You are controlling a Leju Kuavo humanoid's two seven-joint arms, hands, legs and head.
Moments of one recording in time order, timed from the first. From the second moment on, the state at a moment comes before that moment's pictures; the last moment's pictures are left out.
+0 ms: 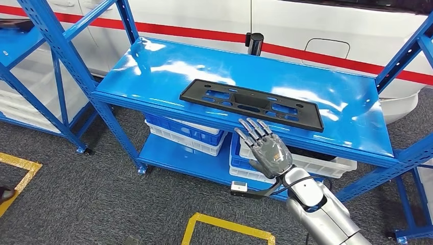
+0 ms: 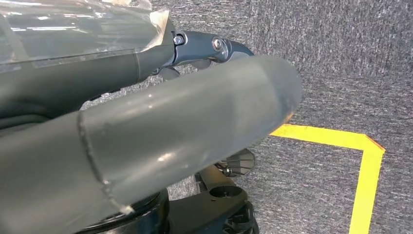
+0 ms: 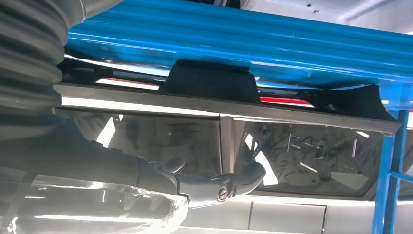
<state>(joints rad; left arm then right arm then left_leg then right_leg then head) -0.02 -0.09 -0.07 -0.18 -0.05 0.21 -0.16 -0.44 -0.29 0.72 -1.25 1.27 -0.50 -0.11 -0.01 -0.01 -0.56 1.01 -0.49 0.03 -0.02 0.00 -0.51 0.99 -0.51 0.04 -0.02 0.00</state>
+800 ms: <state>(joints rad) -0.04 -0.08 -0.06 -0.18 -0.06 0.20 -0.17 -0.44 -0.32 0.72 -1.27 1.28 -0.49 -0.09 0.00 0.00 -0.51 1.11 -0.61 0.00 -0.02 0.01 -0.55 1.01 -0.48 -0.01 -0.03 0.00</state>
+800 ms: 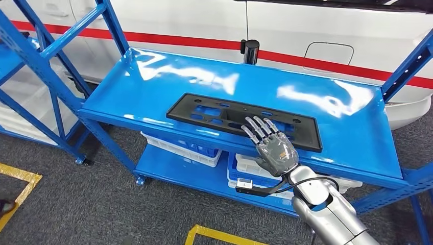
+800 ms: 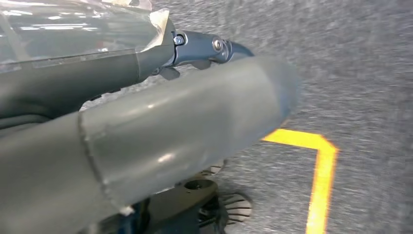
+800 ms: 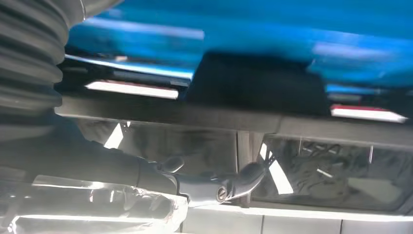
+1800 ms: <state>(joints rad) -0.03 -0.09 -0.02 -0.18 -0.04 0.18 -0.29 -0.42 -0.31 0.72 -1.27 1.26 -0.47 -0.13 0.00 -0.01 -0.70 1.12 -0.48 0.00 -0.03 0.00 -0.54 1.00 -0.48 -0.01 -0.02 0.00</state>
